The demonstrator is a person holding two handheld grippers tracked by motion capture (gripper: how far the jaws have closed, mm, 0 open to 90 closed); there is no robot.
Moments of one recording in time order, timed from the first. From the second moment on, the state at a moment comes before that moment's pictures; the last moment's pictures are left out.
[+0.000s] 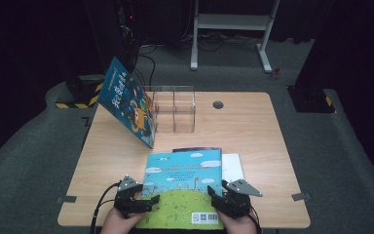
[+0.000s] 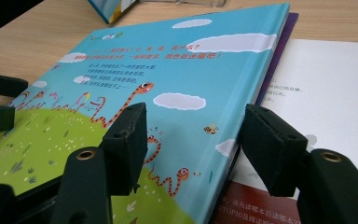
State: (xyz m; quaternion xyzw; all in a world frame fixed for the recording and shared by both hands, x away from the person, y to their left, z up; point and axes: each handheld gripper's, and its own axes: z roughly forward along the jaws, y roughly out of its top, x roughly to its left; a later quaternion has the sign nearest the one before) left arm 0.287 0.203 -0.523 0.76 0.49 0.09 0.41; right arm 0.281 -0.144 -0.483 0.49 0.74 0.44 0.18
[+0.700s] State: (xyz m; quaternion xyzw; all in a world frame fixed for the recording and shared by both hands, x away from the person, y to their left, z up) left arm 0.304 0.191 -0.522 0.76 0.49 0.09 0.42; right arm 0.288 -0.153 -0.482 0.50 0.72 0.45 0.18
